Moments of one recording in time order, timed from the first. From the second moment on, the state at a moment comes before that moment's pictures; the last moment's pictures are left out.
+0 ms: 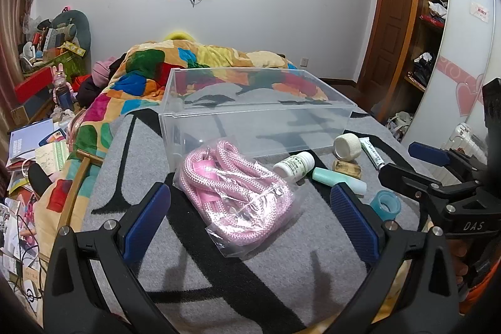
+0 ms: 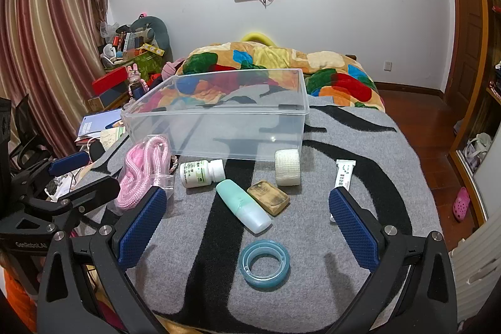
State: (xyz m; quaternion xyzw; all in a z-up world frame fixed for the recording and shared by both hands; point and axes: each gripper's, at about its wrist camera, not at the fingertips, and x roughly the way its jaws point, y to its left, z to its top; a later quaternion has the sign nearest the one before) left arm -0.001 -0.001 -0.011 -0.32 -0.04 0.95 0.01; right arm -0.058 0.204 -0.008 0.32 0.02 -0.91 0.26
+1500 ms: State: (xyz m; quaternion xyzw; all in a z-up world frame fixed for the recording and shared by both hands) left arm 0.003 0.001 -0.010 -0.32 -0.05 0.95 0.02; right arm -0.052 0.199 -0.011 0.33 0.02 -0.91 0.26
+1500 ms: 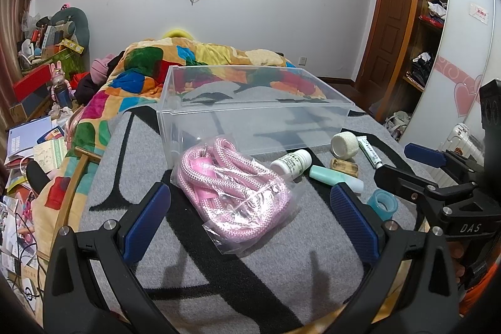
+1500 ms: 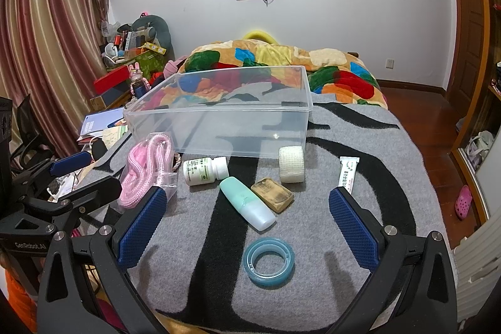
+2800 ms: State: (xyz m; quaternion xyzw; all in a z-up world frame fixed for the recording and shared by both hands) left arm -0.077 -0.017 -0.037 -0.42 -0.05 0.91 -0.03; right arm -0.117 0.242 -0.036 0.38 0.01 -0.91 0.15
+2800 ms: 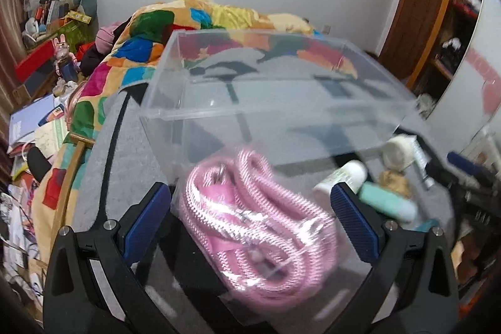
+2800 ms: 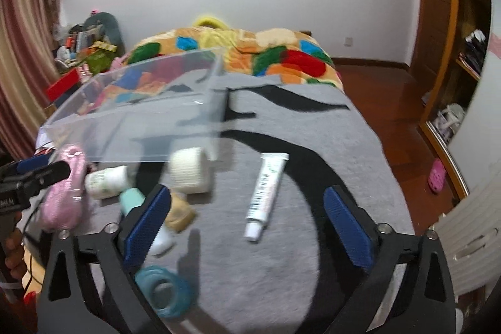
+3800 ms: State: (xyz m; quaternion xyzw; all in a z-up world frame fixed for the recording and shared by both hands) left arm -0.025 -0.036 -0.029 -0.38 -0.06 0.92 -0.01; right arm -0.100 0.245 -0.018 0.35 0.02 -0.92 0.18
